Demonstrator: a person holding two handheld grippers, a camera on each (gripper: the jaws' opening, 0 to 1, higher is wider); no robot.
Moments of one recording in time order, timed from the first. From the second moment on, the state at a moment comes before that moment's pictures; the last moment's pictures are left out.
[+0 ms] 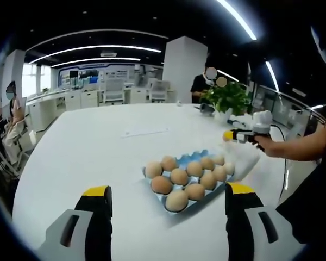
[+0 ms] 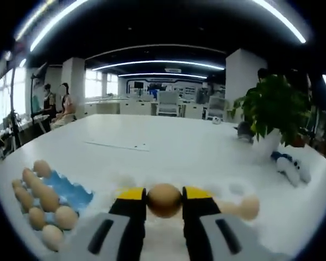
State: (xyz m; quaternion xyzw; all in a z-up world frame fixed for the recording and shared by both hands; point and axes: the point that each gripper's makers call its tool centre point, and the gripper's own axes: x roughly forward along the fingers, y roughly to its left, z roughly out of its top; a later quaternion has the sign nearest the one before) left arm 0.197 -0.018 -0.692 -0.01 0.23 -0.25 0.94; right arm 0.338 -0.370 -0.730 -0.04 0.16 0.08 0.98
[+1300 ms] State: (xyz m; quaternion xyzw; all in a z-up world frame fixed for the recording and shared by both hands) left arm 0.195 -0.016 -0.693 -0.01 0.23 -0.25 0.94; right arm 0.336 -0.172 -0.730 -0.03 0.16 0.31 0.94
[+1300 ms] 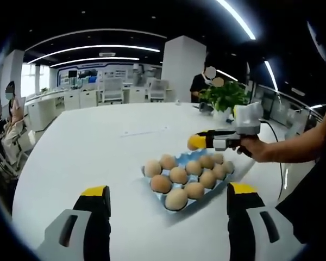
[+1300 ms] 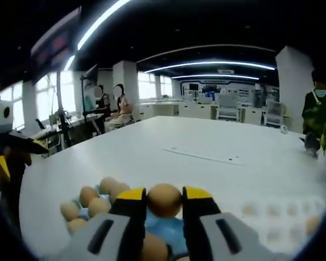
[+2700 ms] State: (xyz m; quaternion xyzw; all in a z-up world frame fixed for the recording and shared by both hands) left arm 0.196 -0.019 -0.693 -0.03 0.23 -0.25 0.94; right arm 0.331 -0.142 -0.773 -0.01 0.25 0.34 0.91
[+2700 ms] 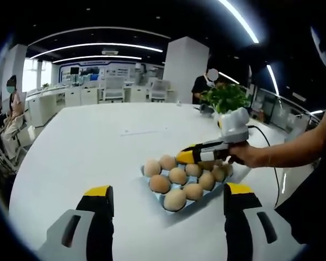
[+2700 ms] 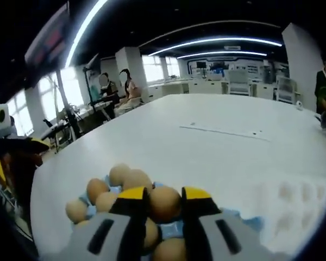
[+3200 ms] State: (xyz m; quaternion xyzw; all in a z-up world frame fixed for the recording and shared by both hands) left arm 0.194 -0.021 -0.692 -0.03 0.23 -0.26 0.94; right arm 0.329 -0.153 -0.770 0.00 0.25 0.34 0.91
